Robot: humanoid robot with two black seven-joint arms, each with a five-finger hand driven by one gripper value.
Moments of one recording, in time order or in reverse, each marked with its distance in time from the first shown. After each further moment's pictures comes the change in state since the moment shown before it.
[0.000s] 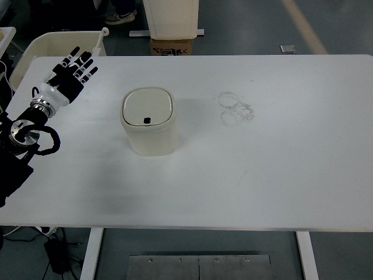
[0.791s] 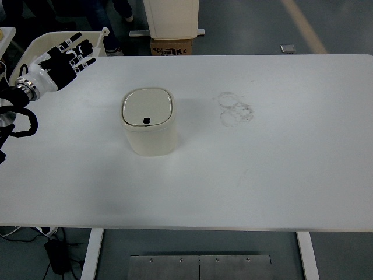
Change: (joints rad) left arm -0.043 0.167 0.016 -0.220 0.112 0.064 0.214; right arm 0.000 0.000 0.000 0.000 0.000 0.000 0.000
